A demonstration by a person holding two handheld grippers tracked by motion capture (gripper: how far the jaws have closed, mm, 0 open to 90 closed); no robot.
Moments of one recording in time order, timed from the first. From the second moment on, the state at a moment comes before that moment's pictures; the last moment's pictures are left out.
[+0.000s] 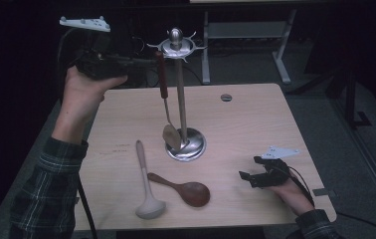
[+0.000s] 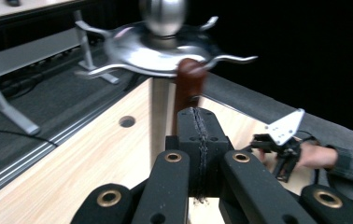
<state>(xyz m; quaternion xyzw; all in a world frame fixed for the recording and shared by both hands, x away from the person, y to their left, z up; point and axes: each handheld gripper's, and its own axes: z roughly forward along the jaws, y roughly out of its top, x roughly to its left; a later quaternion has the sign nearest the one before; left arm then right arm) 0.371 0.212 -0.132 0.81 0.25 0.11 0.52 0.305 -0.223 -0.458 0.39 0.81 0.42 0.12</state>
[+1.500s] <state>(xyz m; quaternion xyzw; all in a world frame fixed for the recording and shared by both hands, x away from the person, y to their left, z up) 0.385 0.215 -0.126 0.80 0.27 0.13 0.52 0.304 -0.222 -0.458 0.39 0.81 0.42 0.12</state>
